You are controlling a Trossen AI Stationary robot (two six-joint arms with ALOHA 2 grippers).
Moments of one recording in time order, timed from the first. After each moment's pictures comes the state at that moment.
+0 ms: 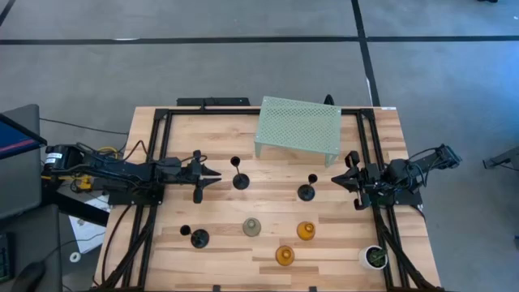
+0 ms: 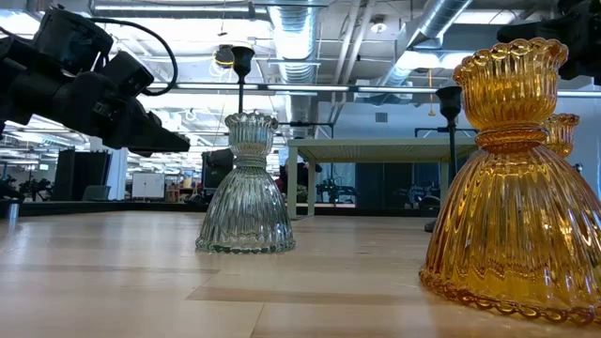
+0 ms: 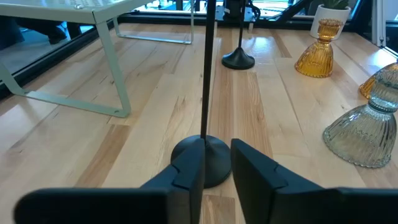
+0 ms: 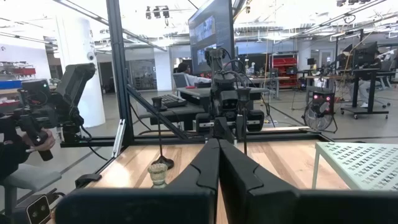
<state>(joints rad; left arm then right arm) 0.03 0.76 0.01 0.64 -0.06 0.02 0.40 0.01 0.02 0.17 0.34 -0.01</state>
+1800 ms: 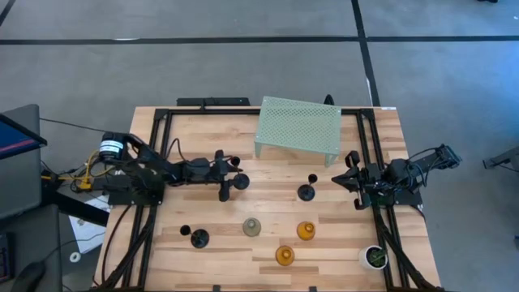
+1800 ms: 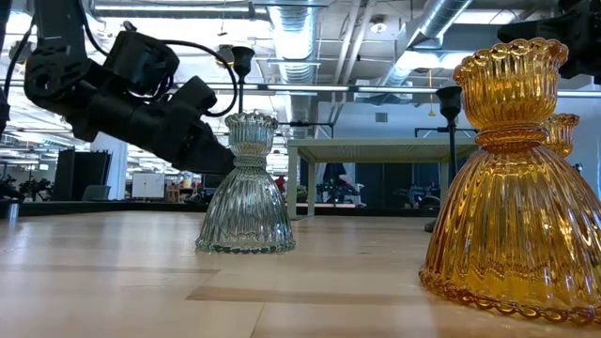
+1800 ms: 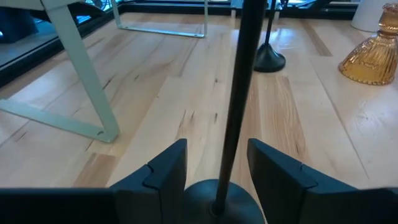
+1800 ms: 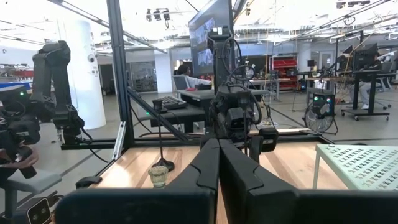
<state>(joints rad) 0.04 1.46 0.26 1.06 -0.11 0.02 0.40 0.01 0.02 0.17 0.34 -0.01</state>
